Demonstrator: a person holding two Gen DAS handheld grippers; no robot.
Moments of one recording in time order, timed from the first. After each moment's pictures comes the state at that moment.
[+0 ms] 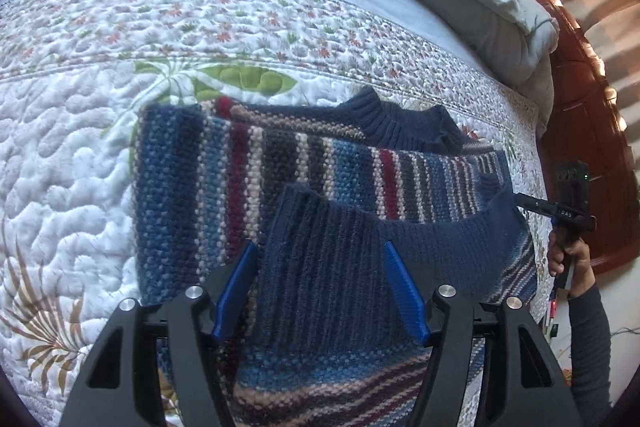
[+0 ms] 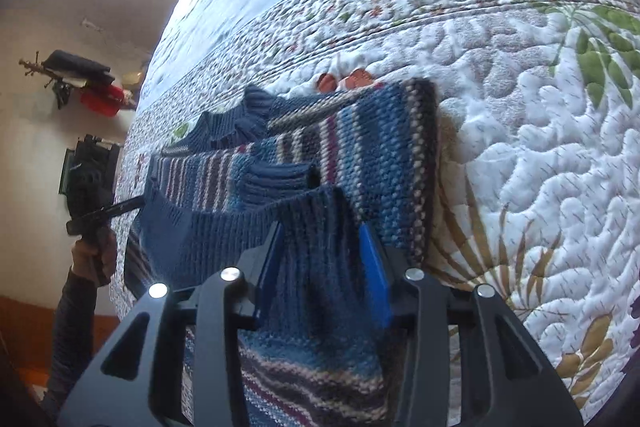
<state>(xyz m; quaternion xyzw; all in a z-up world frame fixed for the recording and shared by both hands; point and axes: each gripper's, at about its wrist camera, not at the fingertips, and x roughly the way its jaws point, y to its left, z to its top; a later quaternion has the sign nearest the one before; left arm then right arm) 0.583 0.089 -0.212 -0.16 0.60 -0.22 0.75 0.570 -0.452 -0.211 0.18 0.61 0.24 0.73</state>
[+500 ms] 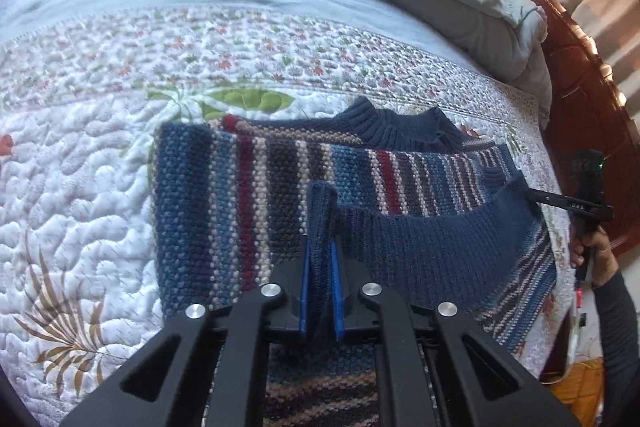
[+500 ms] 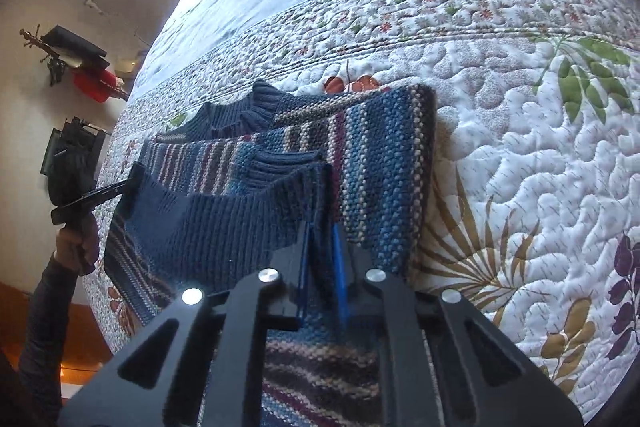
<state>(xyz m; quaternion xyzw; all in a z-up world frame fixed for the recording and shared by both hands) 0.562 0.083 -0.196 -0.12 0.54 -0.21 0.80 0.550 -0.445 -0.193 0.13 0.58 0.22 0.77</state>
